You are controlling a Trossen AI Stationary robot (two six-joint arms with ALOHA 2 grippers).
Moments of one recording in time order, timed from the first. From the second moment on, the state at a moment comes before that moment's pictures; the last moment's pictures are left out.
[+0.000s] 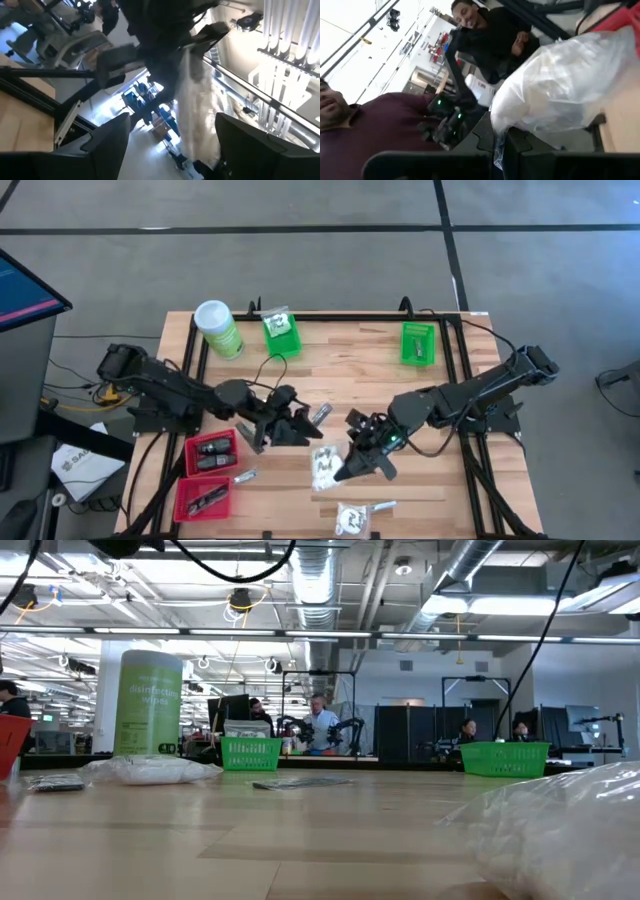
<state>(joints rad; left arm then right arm) -0.24 1.47 0.75 1.01 0.25 -1.01 0.42 1.50 1.32 0.07 -0.24 1.02</state>
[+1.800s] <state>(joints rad) -0.34 1.53 0.80 1.12 0.32 -1.05 0.45 1.58 1.50 -0.17 -0.26 0.98</state>
